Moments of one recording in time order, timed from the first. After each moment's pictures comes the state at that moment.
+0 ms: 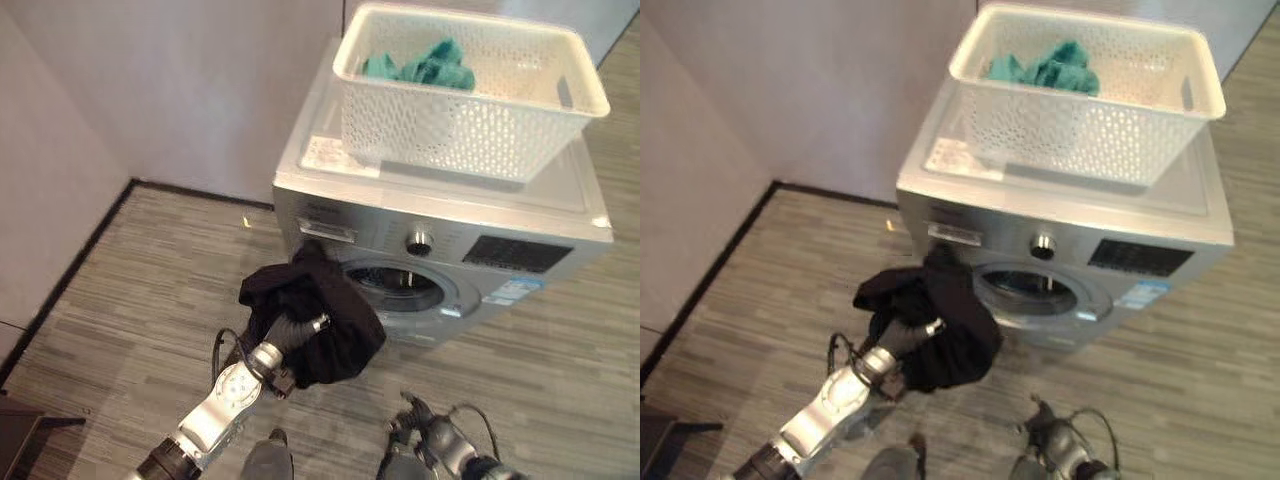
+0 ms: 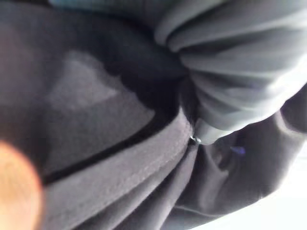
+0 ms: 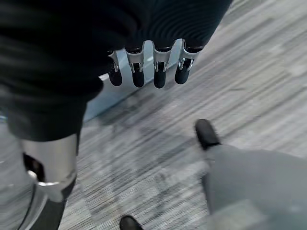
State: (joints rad) left arm -0.10 0.52 -0.64 -0.01 -0.39 -0.20 0.01; right arm -0.29 -0.21 0.53 1.03 -0.21 0.04 -0.15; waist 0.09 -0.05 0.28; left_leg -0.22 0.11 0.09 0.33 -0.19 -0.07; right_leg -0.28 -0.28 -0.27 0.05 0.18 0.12
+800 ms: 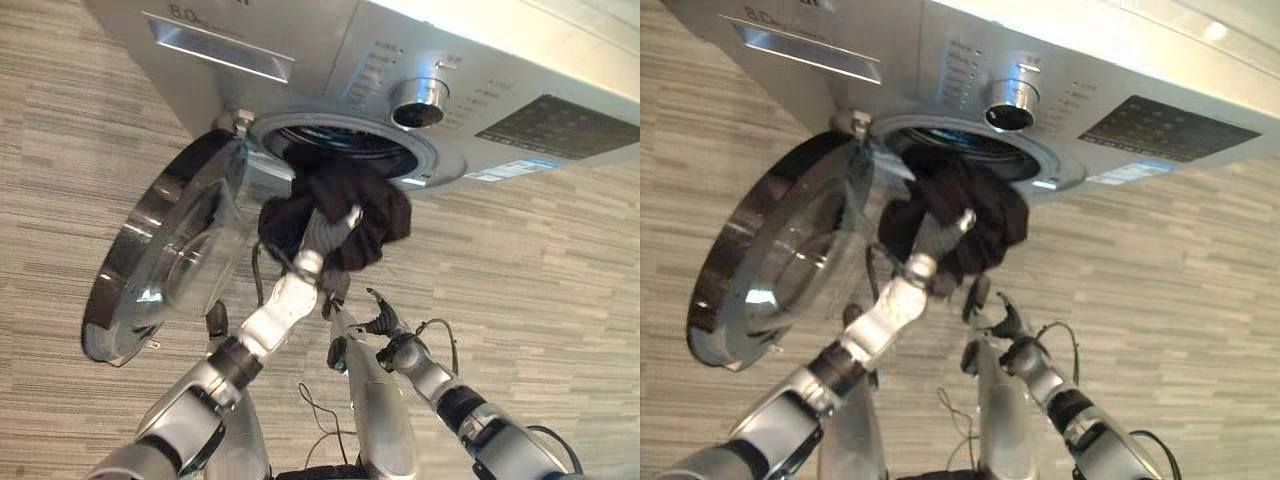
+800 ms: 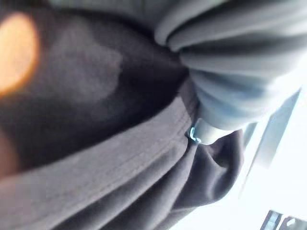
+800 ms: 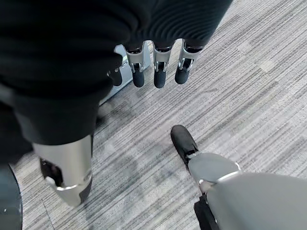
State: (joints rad) left arm -0.74 0.20 -0.60 0.31 -0.25 -0.23 0.44; right arm -0.44 -0.24 0.62 0.79 -0.05 0.00 -0.34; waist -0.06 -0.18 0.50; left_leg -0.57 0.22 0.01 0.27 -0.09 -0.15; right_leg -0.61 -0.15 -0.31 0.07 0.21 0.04
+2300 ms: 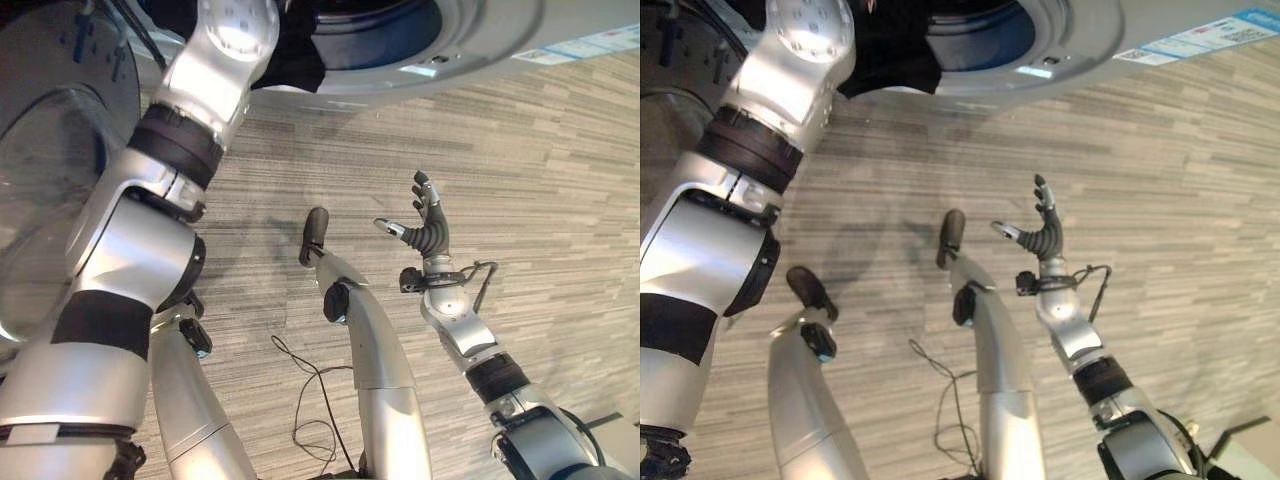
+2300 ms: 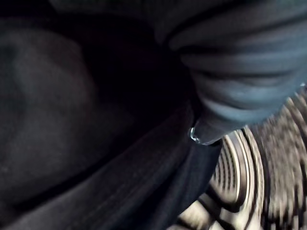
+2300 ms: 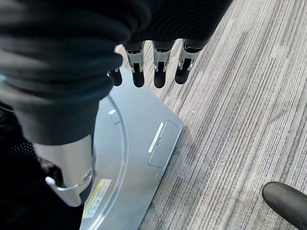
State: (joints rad) left arm -1.73 0.41 -0.52 0.88 -0.42 -0.25 0.75; right arm -0.48 -0.37 0.35 0.29 0.20 -0.22 -0.42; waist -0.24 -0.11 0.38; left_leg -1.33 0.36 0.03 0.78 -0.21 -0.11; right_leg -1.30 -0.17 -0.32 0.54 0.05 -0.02
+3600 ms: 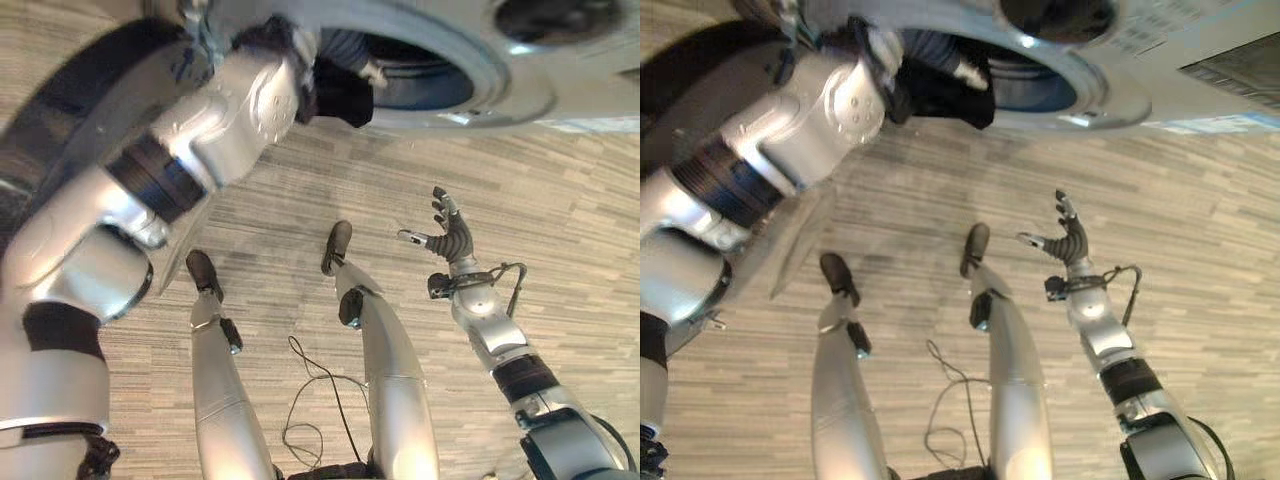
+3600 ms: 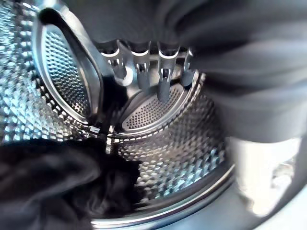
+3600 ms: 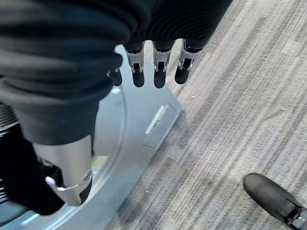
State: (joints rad) left arm -1.42 0.59 -0.79 0.35 0.18 0.07 0.26; right arm -0.45 -0.48 0.30 0.39 0.22 -0.15 -0.28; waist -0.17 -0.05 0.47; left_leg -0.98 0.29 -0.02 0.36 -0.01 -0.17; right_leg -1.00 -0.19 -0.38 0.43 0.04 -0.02
